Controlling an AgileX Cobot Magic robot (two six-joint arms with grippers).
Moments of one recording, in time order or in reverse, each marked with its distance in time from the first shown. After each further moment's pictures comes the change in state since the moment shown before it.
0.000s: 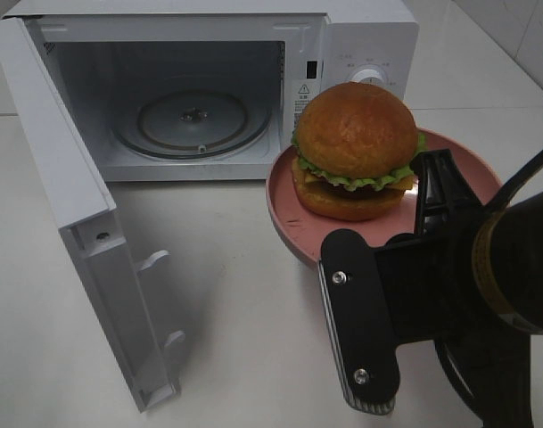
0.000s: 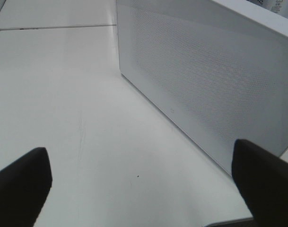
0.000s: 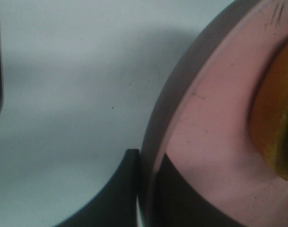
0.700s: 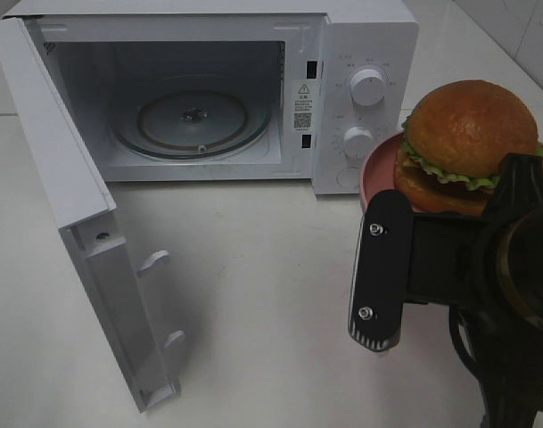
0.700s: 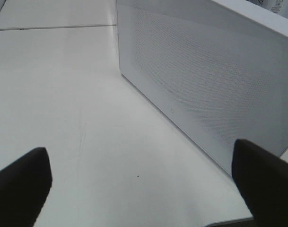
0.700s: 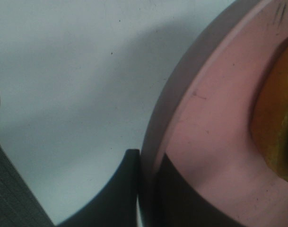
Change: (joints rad) left arm 0.000 0.000 0.000 0.000 0.000 0.000; right arm 0.000 0.017 -0.003 0.005 0.202 0.383
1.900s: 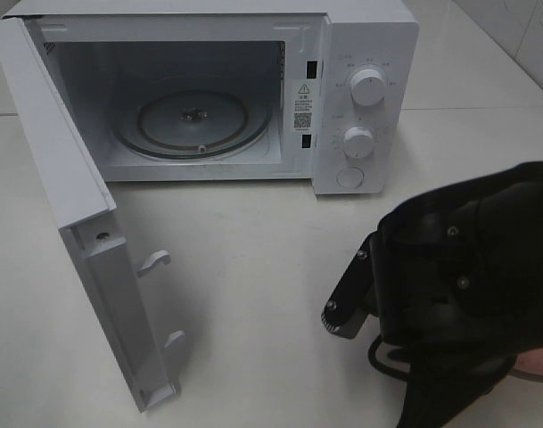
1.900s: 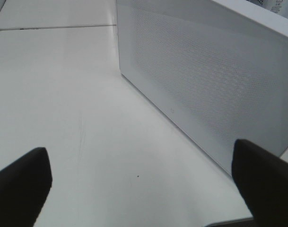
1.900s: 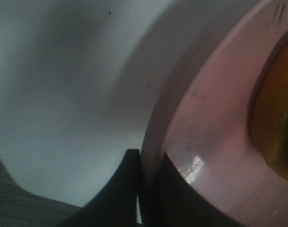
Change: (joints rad) left arm 0.000 0.000 0.000 0.000 0.000 0.000; right arm -0.097 0.377 -0.003 0.039 -0.052 0.489
